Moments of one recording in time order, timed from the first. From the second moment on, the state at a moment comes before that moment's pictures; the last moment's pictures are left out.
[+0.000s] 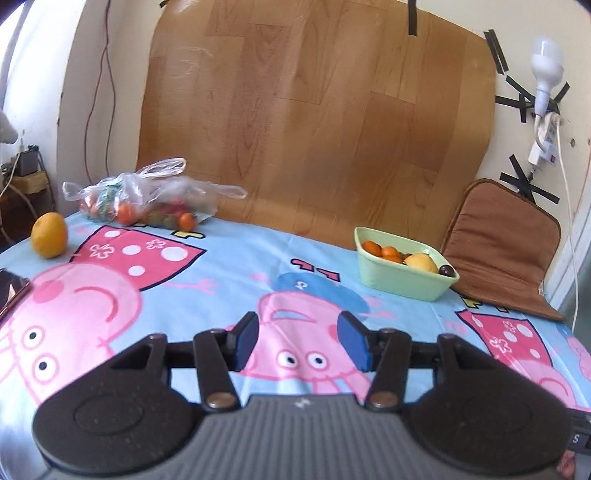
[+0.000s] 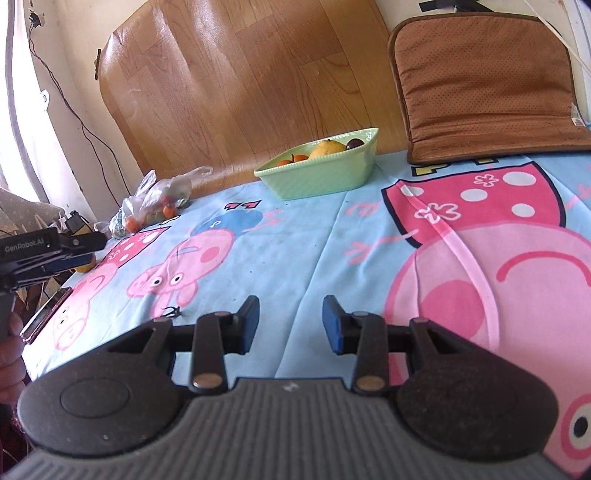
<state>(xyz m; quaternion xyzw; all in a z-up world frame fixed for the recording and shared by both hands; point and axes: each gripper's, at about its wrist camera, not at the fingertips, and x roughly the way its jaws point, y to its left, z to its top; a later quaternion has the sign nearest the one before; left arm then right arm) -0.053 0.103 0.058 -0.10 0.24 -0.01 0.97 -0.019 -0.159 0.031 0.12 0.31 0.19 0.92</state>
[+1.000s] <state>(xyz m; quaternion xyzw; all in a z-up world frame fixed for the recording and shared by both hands) -0.060 0.023 0.038 0.01 0.26 0.04 0.96 -0.039 -0.166 0.041 0.13 0.29 0.19 0.93</state>
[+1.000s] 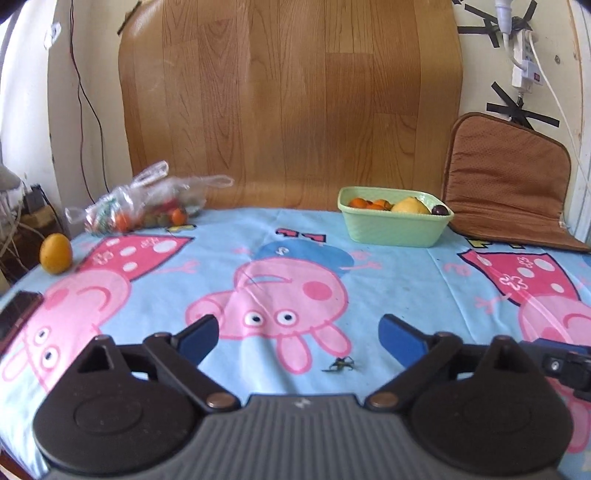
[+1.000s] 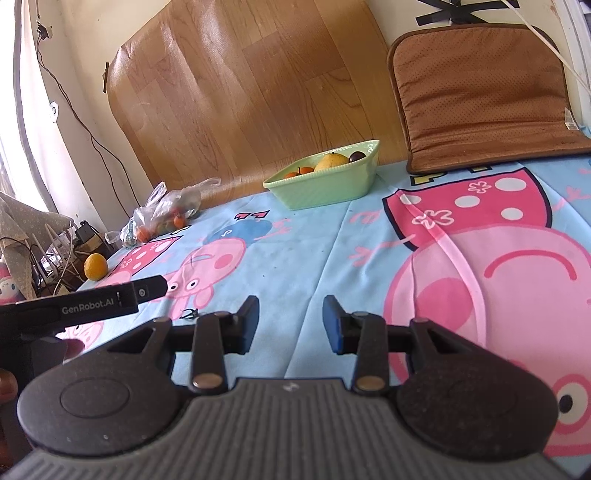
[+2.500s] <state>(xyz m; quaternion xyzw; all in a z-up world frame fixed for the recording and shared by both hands) -0.048 0.007 0.029 0.09 0.28 0.09 0.95 -0.035 -0.179 0.036 0.16 0.30 0.19 0.92</state>
